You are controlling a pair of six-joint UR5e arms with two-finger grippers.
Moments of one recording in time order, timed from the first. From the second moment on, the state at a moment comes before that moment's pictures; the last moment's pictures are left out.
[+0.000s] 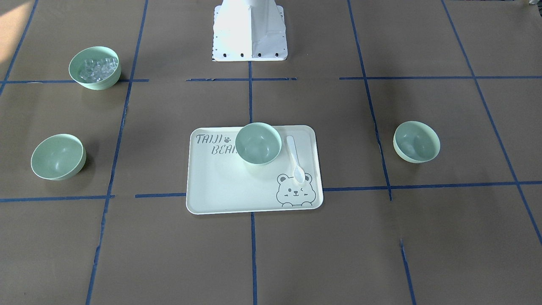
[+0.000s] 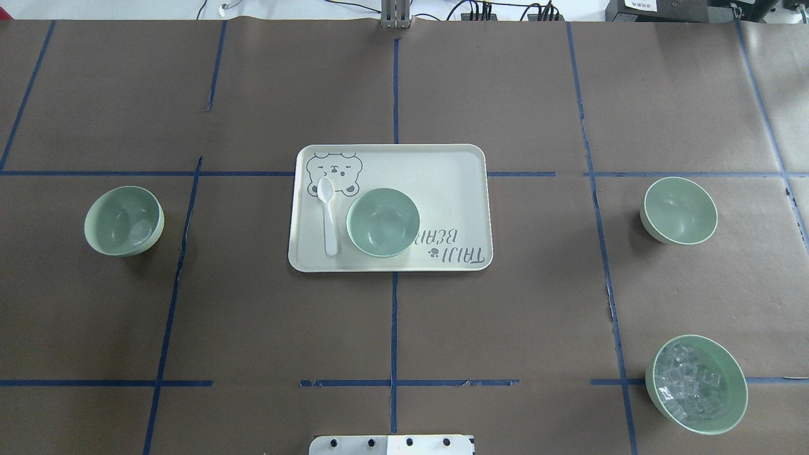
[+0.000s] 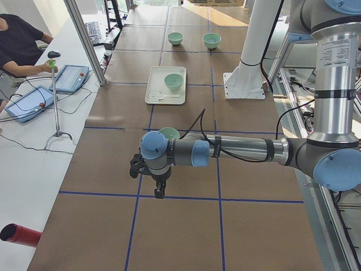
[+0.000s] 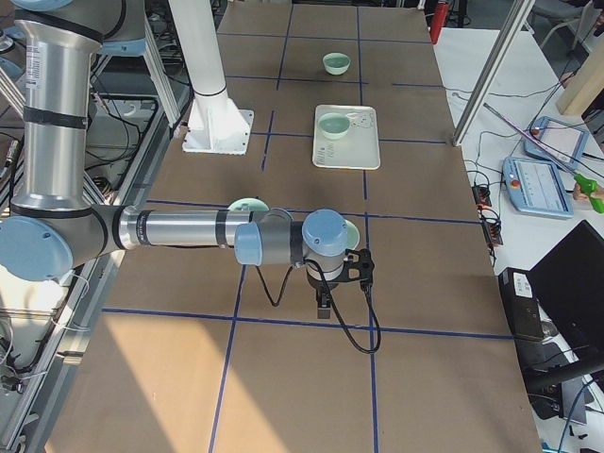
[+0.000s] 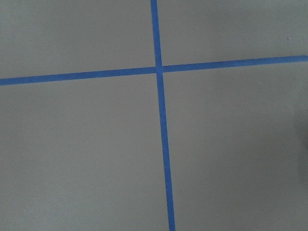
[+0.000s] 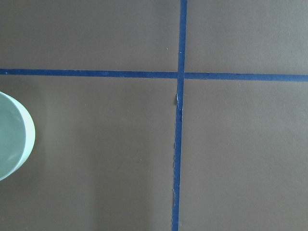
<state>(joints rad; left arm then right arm) -1.55 -1.50 -1.69 -1.54 -2.39 0.06 1.57 -1.71 1.75 -1.54 2.40 0.04</state>
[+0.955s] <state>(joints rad) -1.38 -1.55 -1.81 -1.75 -2.39 -0.32 1.56 -1.69 1.76 -1.52 2.40 0.05</state>
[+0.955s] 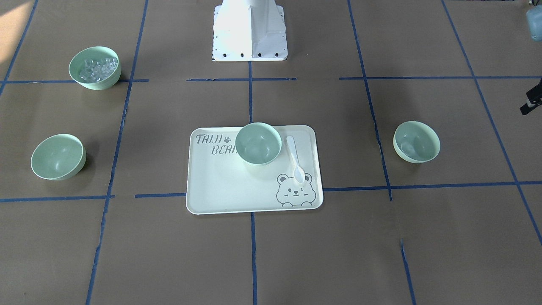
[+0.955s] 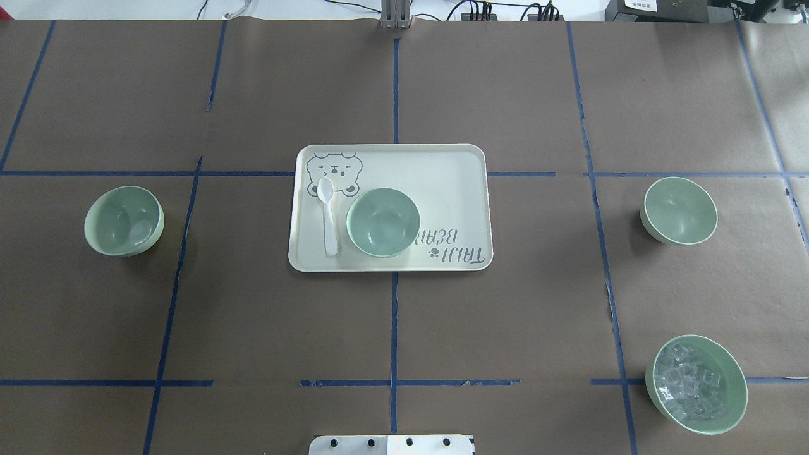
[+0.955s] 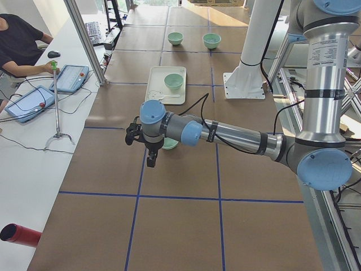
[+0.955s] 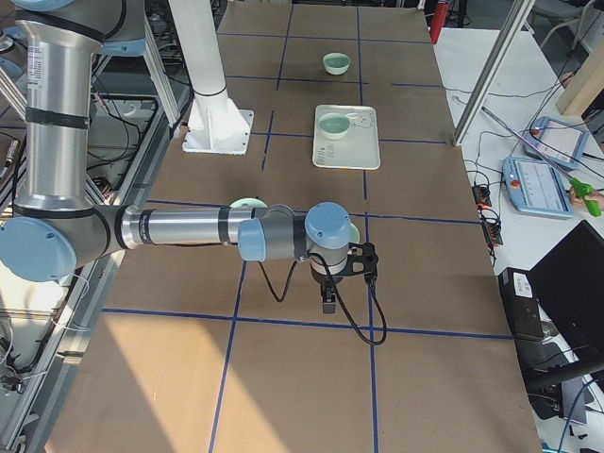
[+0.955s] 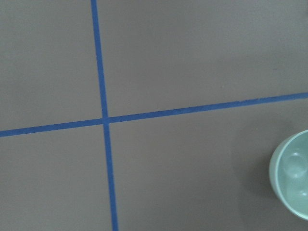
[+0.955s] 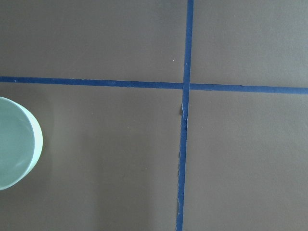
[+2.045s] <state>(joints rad) -0.96 -1.52 -1.72 -2.22 -2.09 -1.05 1.50 -1.64 1.79 -1.52 2.43 0.17</state>
